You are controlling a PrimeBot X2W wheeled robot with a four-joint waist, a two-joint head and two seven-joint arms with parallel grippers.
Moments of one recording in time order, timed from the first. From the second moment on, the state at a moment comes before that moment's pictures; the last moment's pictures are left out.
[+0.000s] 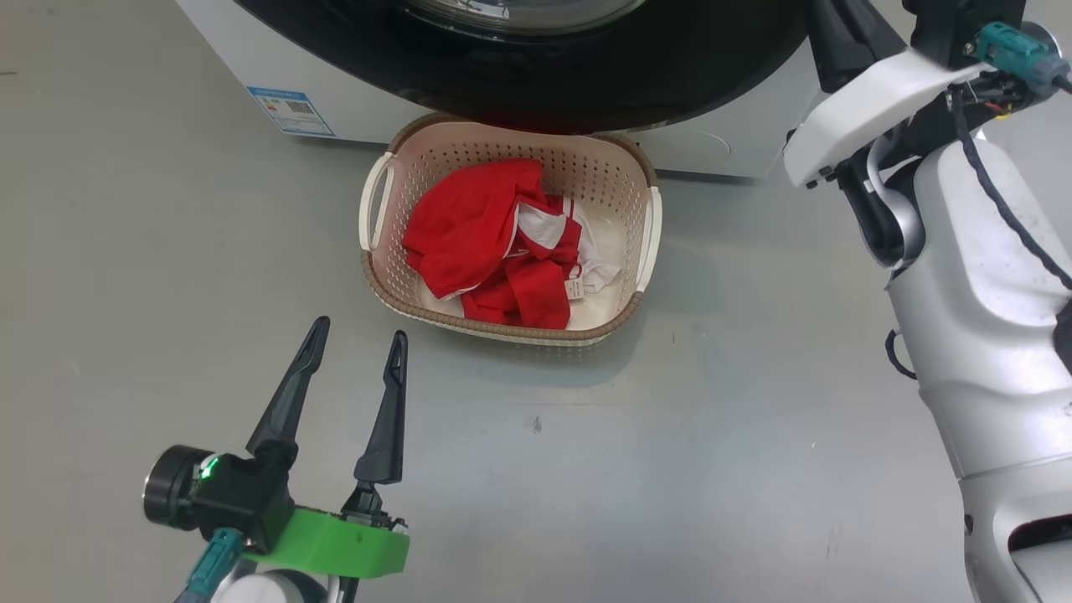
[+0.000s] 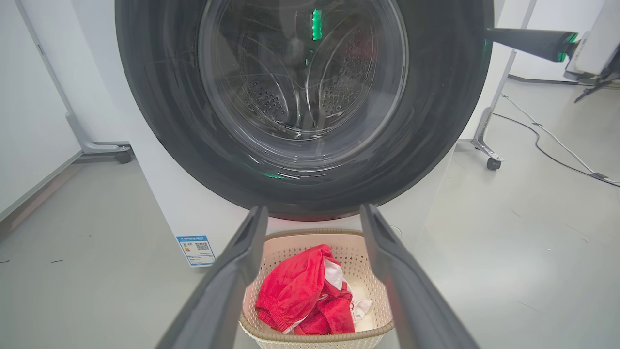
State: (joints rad) left arm -0.04 0.06 -0.29 -0.13 -0.28 0.02 -0.21; right arm -0.84 -0.13 0.26 0.50 0.27 0.11 -0.06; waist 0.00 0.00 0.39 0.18
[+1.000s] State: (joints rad) left arm -0.14 0.05 -0.35 -0.09 -0.28 0.00 -0.23; right arm -1.10 -0.18 0.22 0.68 0.28 0.12 -0.11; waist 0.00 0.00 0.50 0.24
